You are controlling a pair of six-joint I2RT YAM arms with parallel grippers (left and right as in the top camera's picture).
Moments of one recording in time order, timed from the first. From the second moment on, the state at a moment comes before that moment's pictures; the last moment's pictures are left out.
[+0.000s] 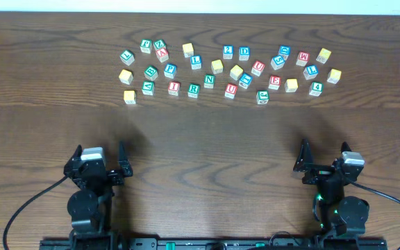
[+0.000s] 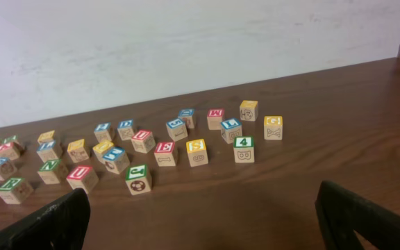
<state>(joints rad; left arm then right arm) 0.08 0.08 0.04 -0.14 -0.03 -0.01 -0.01 0.01 0.01 -0.07 0.02 0.18</state>
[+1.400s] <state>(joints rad) 0.08 1.29 1.28 -0.85 0.16 -0.02 -0.01 0.01 0.01 -0.05 0.12 0.18</state>
